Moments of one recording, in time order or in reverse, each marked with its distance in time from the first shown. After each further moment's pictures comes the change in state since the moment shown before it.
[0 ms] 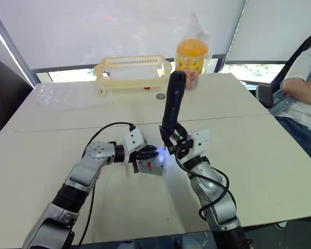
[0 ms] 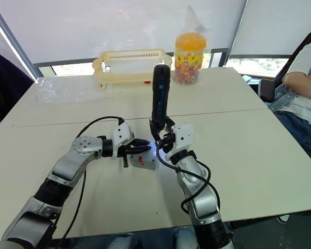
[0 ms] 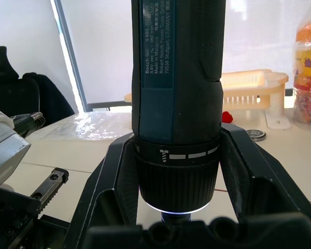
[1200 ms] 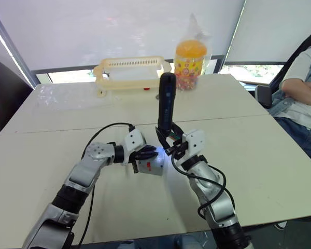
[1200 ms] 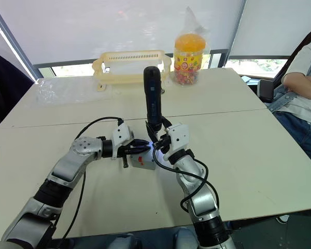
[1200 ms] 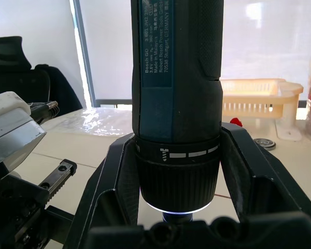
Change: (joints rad) left arm 0.009 0.001 0.002 -0.004 0.000 0.011 0.012; right arm -0.022 -0.031 0.016 0.051 -0.040 -0.035 0.052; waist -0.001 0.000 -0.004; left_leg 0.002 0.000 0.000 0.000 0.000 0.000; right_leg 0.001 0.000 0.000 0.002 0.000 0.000
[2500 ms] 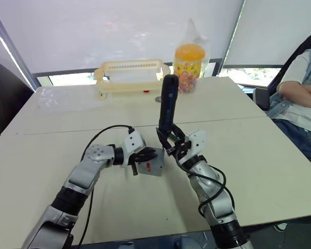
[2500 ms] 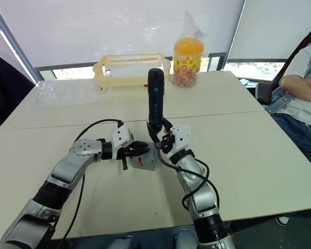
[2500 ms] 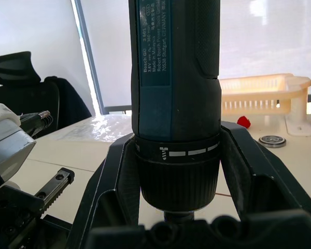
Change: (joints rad) left arm 0.016 0.003 -0.002 -0.005 0.000 0.012 0.002; right arm -0.016 0.026 -0.039 0.121 0.062 -0.080 0.057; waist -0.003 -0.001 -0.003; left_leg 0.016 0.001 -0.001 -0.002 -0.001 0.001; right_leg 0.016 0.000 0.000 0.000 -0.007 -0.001
